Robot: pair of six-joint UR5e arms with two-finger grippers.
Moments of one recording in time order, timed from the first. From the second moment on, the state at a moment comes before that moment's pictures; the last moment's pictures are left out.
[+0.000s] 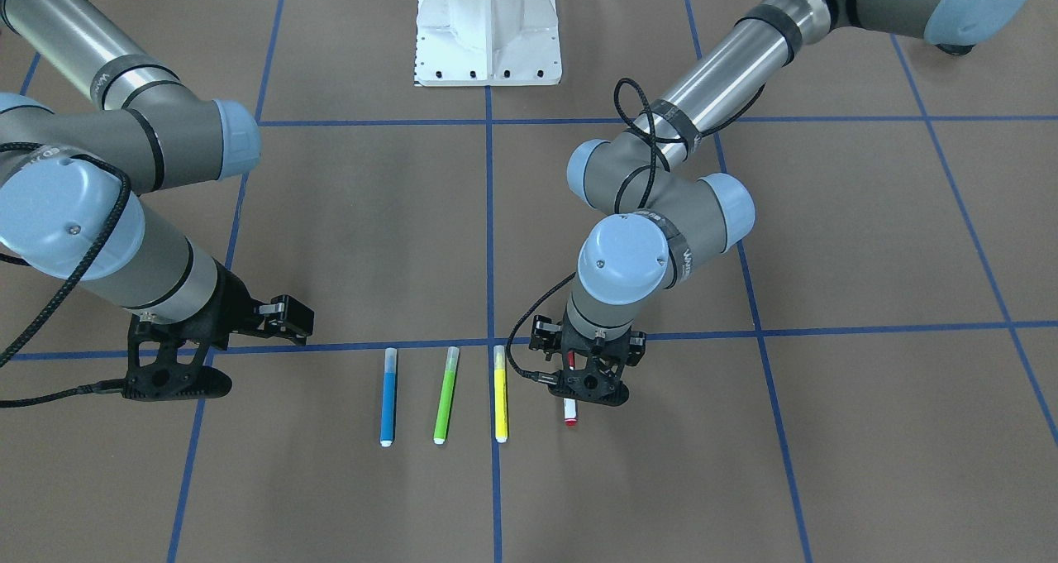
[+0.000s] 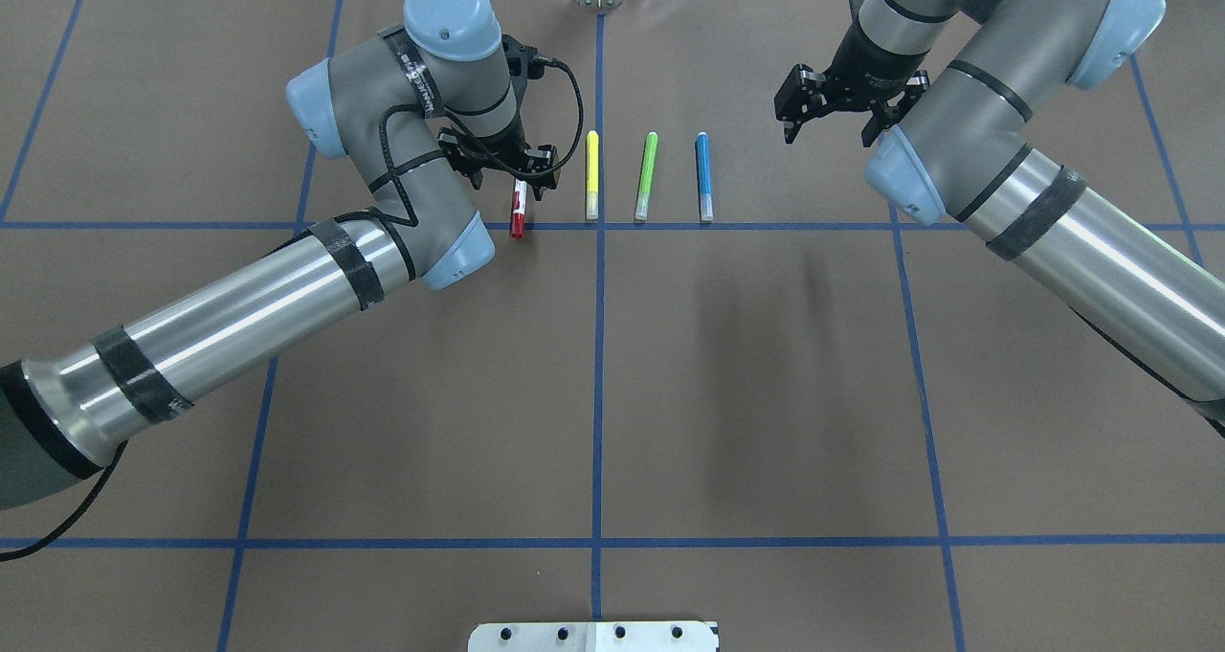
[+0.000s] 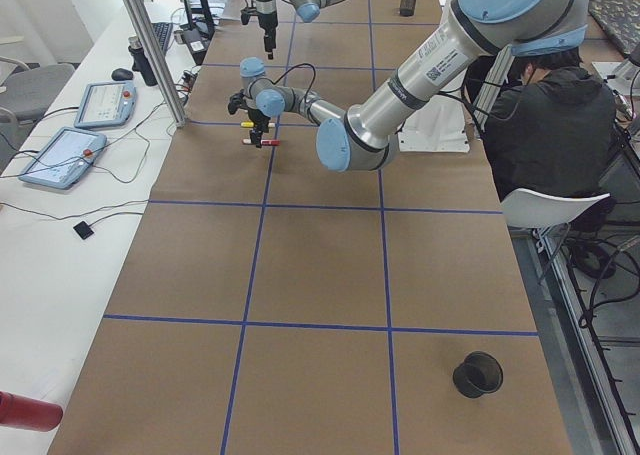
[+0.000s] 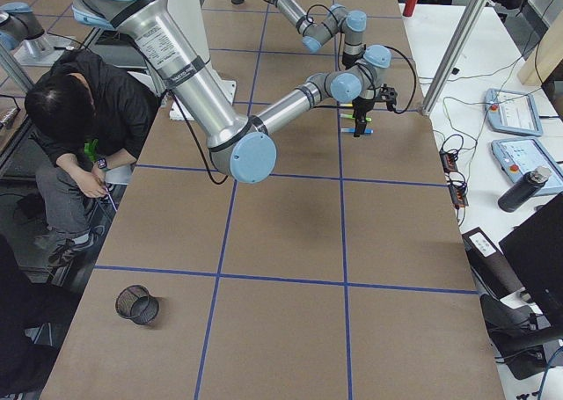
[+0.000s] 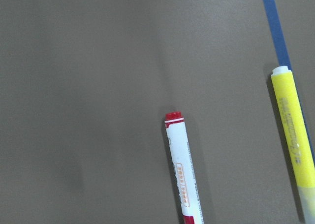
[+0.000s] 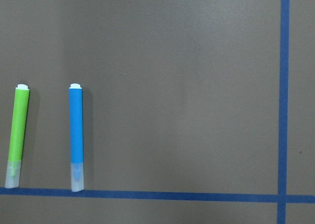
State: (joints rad) left arm -0.75 -2.56 -0.97 -1.89 -2.05 -0.82; right arm 0.96 -0.89 1.43 -1.54 2.24 0.81
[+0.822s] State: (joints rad) left arm -0.73 -2.56 -0.95 -1.90 -2.05 -0.89; right arm 0.96 -0.88 1.41 -1.52 2.24 0.81
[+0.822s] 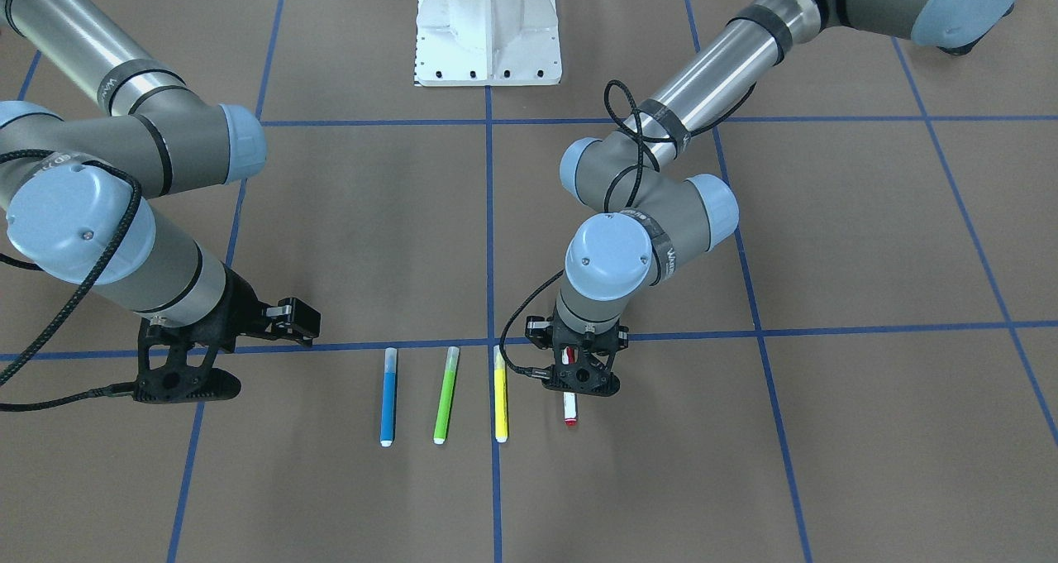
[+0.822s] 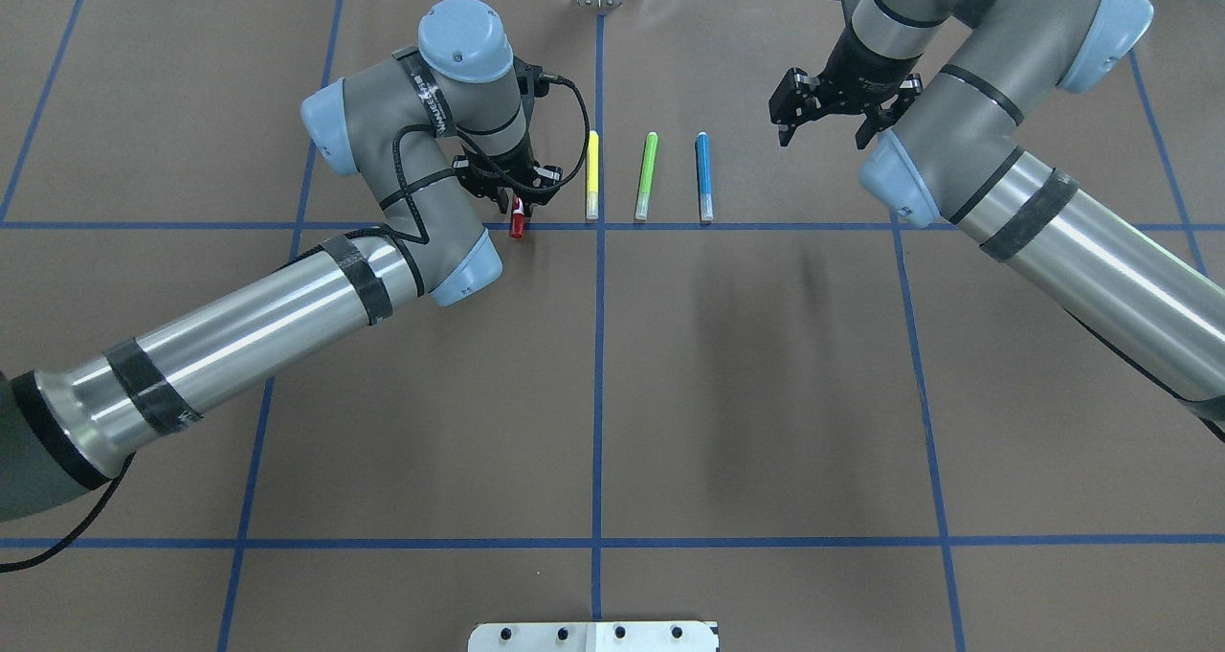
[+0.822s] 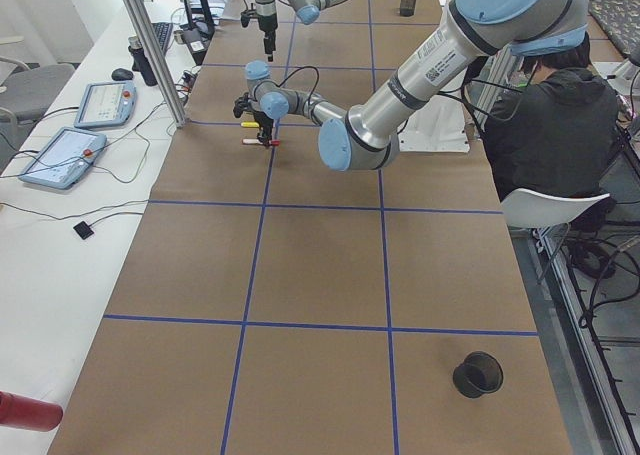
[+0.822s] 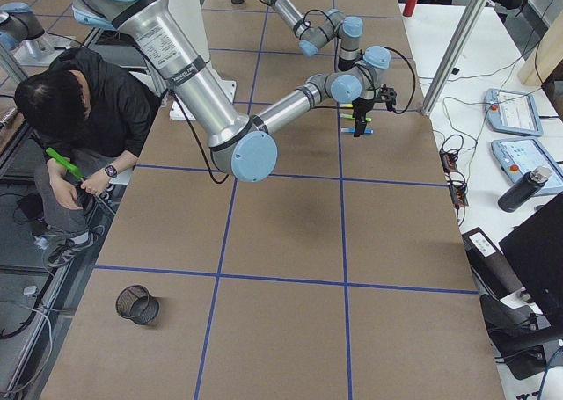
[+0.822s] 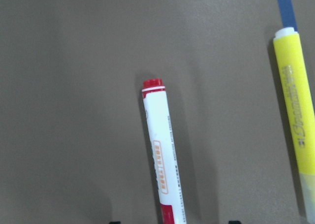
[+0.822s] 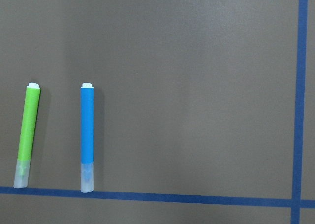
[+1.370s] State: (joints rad) left arm -0.80 -2.58 -1.01 -1.82 -2.11 -0.94; right arm 0.95 -0.89 1.41 -1.52 2.24 0.81
